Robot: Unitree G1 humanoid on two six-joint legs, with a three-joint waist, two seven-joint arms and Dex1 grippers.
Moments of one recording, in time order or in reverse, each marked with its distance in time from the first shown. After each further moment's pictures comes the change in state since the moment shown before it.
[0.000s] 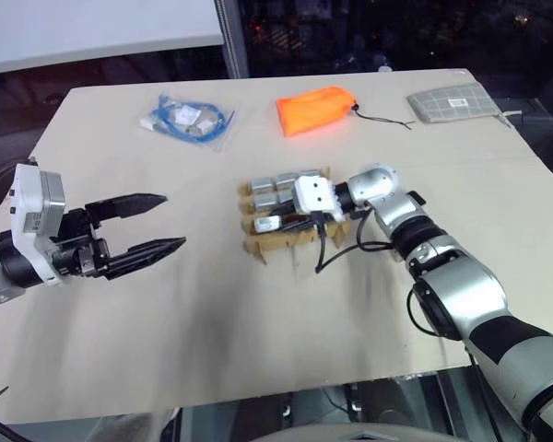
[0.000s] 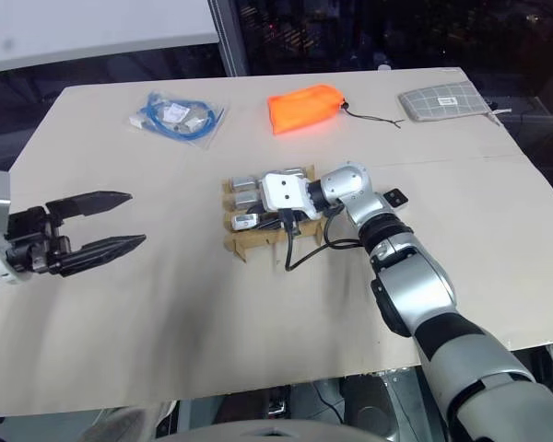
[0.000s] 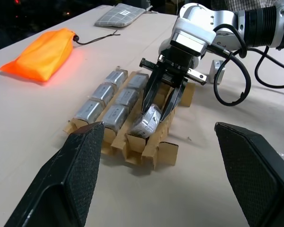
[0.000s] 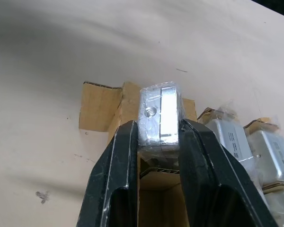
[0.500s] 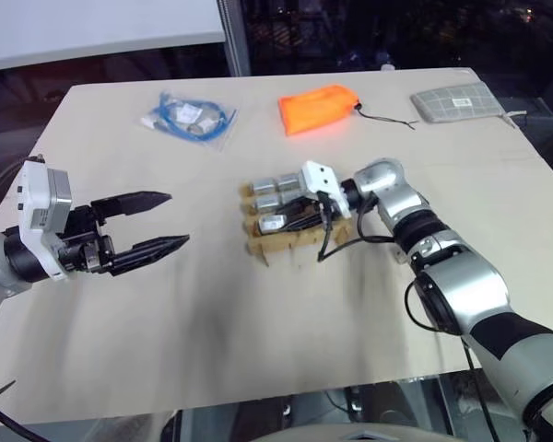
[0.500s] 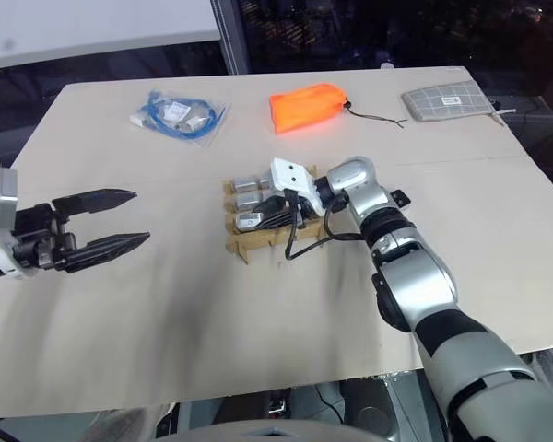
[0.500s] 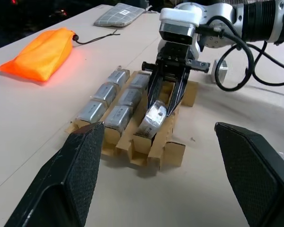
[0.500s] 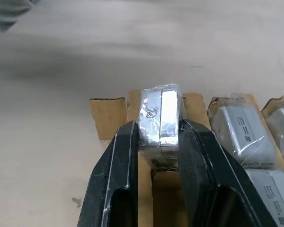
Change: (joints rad) left arm -0.026 0.001 -0.036 0.019 0.011 -0.014 -0.010; right arm -0.053 -0.006 -0.044 0.017 0.063 0.266 0.153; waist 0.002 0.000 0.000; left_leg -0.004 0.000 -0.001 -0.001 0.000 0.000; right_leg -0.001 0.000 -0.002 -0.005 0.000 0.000
